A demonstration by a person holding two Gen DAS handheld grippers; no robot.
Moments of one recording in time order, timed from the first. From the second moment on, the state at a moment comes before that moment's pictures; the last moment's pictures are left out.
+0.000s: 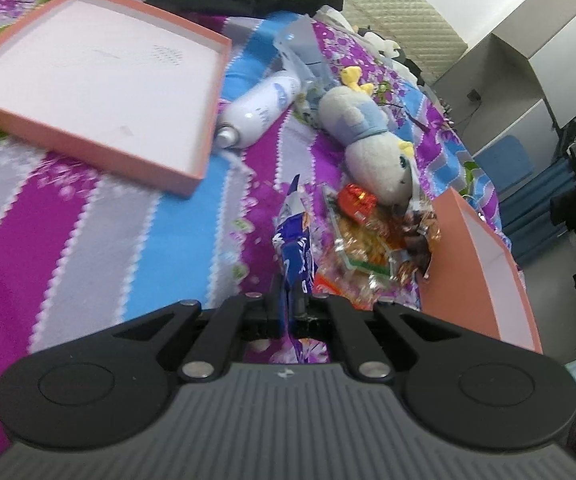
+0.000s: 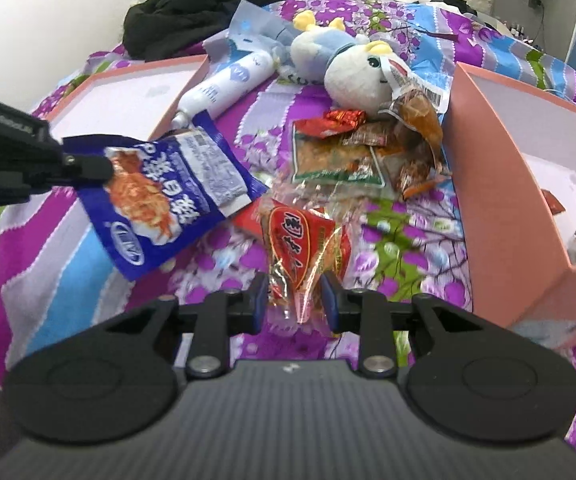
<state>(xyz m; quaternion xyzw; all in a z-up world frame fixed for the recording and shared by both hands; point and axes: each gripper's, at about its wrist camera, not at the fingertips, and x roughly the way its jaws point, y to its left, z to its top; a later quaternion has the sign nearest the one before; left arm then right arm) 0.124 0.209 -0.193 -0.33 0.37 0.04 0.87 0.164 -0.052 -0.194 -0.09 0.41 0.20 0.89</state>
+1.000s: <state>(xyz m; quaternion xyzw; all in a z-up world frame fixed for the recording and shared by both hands) 0.073 0.214 -0.183 -0.21 0.47 0.03 0.86 0.126 -0.066 -0.218 -0.04 0.46 0.22 0.86</state>
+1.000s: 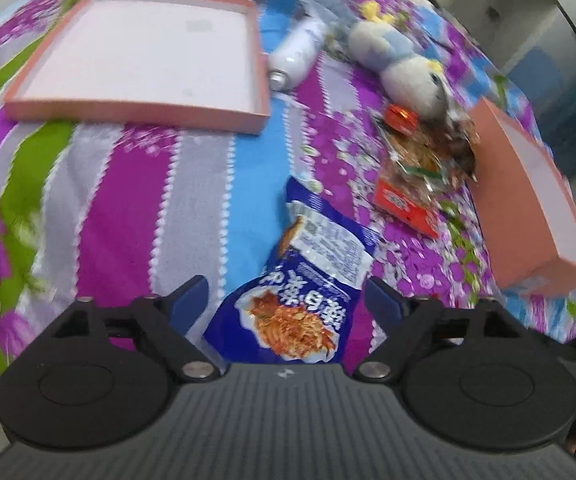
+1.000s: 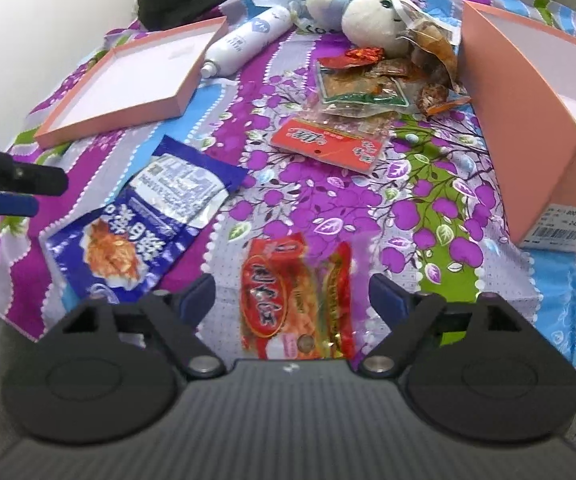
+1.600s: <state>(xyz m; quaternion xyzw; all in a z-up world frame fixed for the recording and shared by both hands) 0.149 0.154 -0.238 -0.03 0.53 -0.07 0.84 0.140 -0.068 -0.252 -0.05 0.50 0.21 0.84</state>
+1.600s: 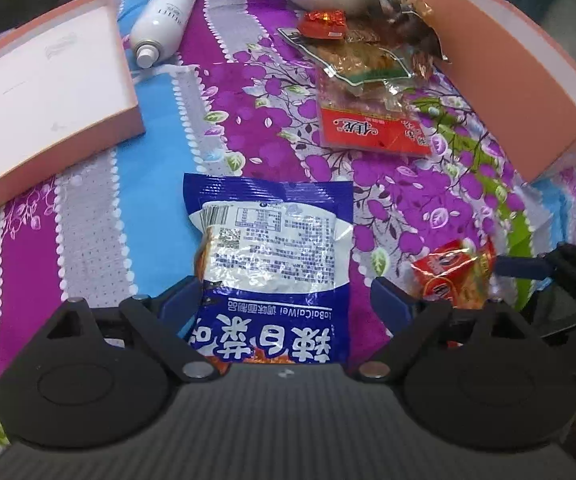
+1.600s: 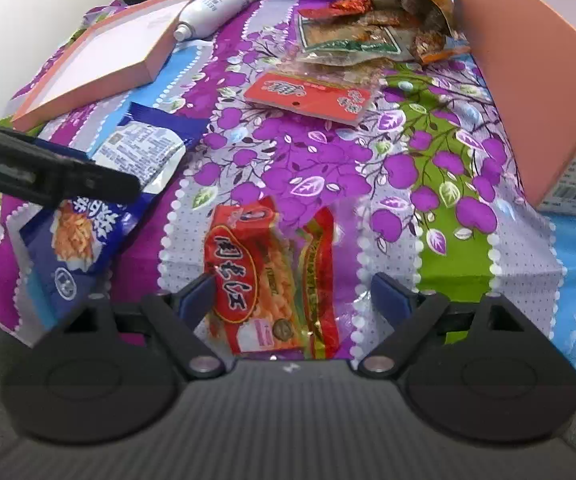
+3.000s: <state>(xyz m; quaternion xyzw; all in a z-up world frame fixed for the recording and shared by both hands) 0.107 0.100 -0.123 -0.14 0.44 0.00 0.89 0.117 -0.133 -0.137 0.00 0.38 0.20 0.90</state>
